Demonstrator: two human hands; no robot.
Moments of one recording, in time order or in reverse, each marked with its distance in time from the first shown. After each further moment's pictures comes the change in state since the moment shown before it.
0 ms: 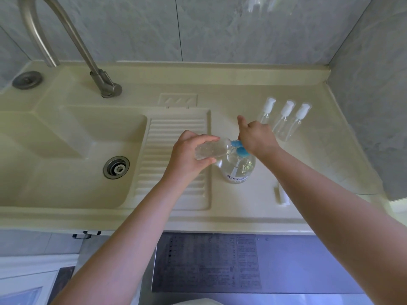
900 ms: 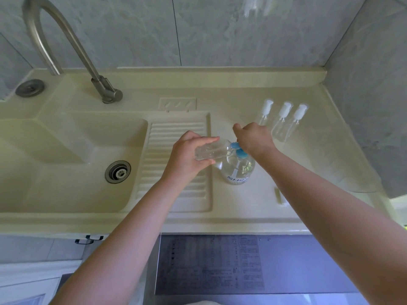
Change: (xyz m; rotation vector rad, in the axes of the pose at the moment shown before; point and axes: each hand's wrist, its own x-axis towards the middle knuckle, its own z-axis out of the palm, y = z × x) left_hand 0.005 -0.003 -0.005 0.060 -0.014 0.062; right_hand -0.004 -0.005 0.000 -0.003 0.044 0.055
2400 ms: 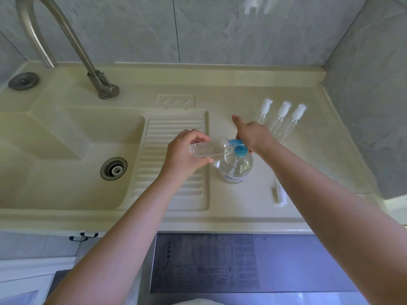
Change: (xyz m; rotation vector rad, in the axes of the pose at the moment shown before) left_hand -0.002 -0.003 0.001 -0.131 0.038 -0.061; right_hand -0.007 -0.004 -0.017 0.080 -0.136 0.015
